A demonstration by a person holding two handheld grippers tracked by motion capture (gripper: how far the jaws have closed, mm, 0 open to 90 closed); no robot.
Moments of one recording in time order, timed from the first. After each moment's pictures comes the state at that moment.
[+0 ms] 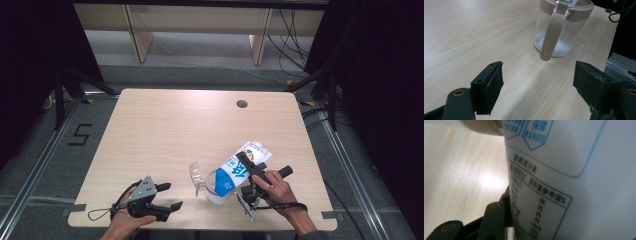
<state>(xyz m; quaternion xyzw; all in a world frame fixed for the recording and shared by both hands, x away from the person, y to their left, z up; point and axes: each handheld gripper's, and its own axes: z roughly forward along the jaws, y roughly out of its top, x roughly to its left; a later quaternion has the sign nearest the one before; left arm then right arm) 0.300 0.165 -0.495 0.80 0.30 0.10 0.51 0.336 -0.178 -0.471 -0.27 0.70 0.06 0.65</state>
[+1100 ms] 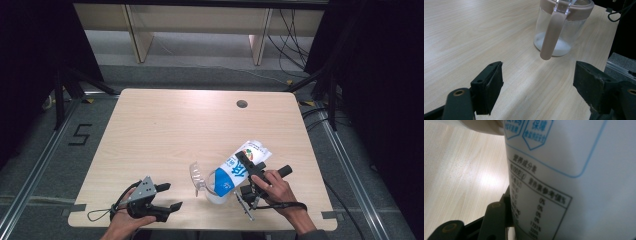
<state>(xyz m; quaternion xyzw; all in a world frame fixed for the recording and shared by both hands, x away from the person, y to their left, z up) 0.297 0.164 -0.496 0.80 0.31 0.10 0.51 0.337 -0.177 -0.472 -0.27 0.70 0.06 0.66</state>
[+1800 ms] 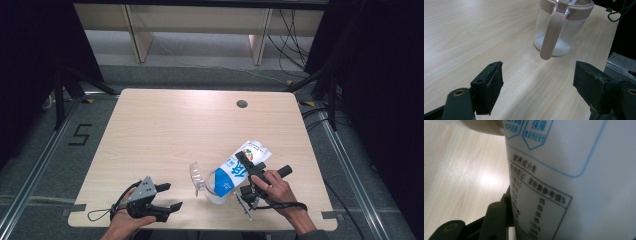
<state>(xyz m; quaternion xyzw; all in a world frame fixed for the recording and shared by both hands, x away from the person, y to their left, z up) 0.298 0.164 -0.496 0.80 0.31 0.10 0.51 0.337 -0.177 -0.473 -0.27 0.70 0.06 0.66</state>
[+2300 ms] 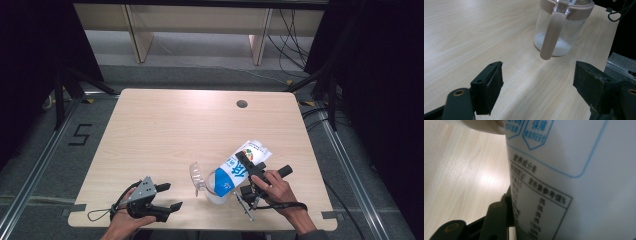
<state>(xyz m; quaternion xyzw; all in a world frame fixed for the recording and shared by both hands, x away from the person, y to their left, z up) 0.298 0.164 -0.496 0.80 0.31 0.10 0.51 0.336 -0.177 -0.472 -0.27 0.70 0.05 0.66</state>
